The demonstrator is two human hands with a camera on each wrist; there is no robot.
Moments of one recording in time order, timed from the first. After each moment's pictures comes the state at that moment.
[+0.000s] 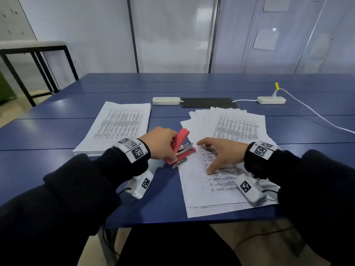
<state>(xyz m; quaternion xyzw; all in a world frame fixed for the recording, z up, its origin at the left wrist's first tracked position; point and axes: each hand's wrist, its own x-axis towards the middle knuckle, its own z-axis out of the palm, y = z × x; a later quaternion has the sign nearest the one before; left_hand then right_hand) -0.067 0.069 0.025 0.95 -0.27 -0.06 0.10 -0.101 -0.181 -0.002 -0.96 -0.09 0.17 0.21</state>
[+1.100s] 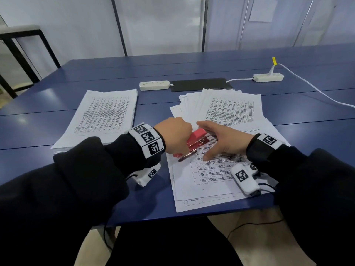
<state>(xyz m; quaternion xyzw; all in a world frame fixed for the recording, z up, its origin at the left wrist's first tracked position) -0.071 -0.005 0.017 0.92 -0.39 -0.04 -0.08 -0.103 -0.212 -0.034 -0.88 -0.07 0.16 0.45</state>
